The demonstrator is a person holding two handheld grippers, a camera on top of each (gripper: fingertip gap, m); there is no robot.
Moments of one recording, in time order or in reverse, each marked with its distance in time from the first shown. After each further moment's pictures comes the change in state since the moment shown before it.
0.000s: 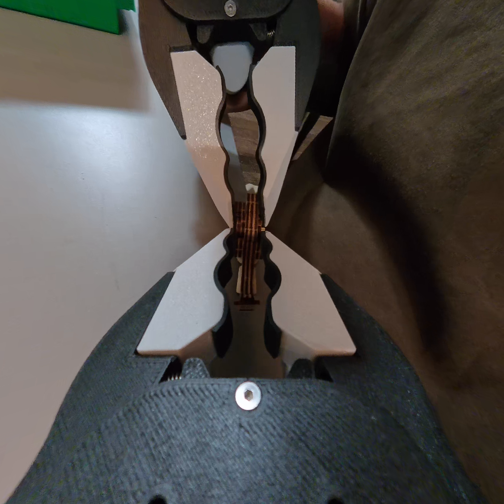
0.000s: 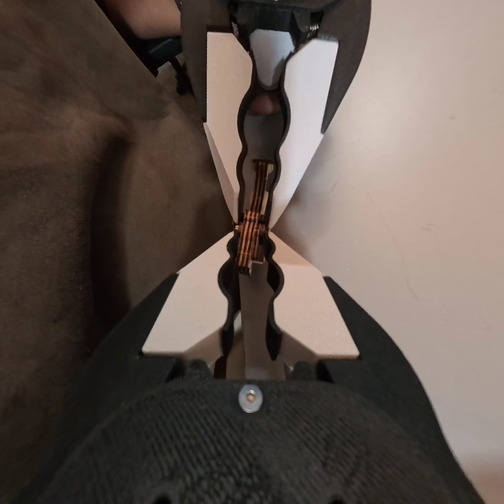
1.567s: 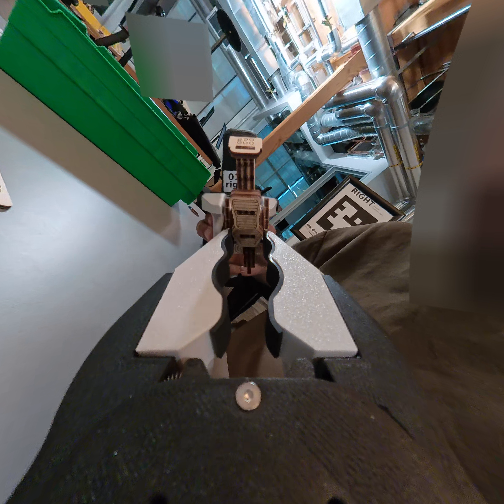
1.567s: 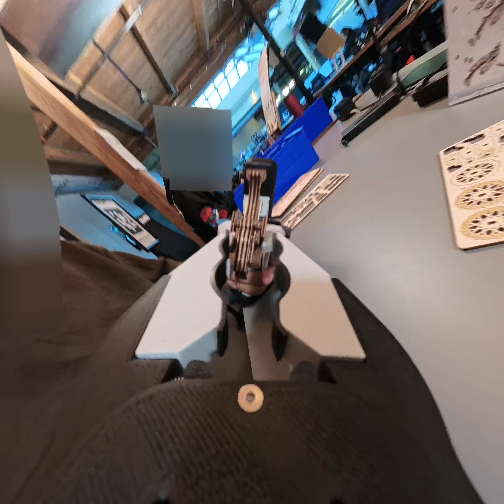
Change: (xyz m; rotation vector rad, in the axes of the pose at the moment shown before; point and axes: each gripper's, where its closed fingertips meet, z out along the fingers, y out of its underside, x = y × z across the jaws) left arm -0.042 -0.078 -0.064 0.787 0.136 -0.507; right arm 0.055 -0.079 -0.082 0.943 -0.055 0.454
